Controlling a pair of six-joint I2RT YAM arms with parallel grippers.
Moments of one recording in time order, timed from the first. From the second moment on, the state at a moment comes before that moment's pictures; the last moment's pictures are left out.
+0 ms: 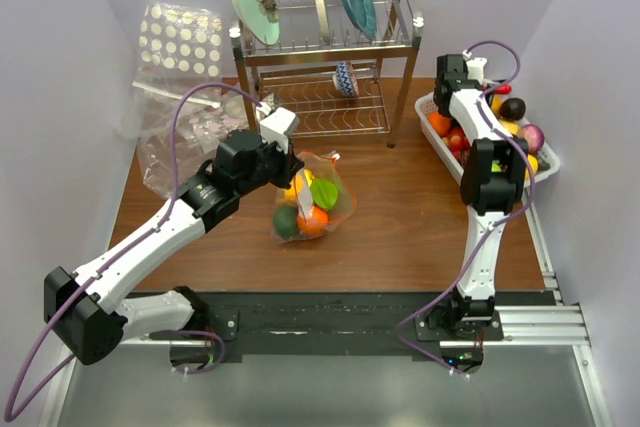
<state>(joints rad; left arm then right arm) -0.66 1.16 1.02 -0.23 0.04 -0.18 0.02 2.24 1.97 -0.66 0.82 0.23</state>
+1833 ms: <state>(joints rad) -0.66 1.16 1.02 -0.23 0.04 -0.18 0.61 1.19 1.10 -0.32 -0.54 0.43</state>
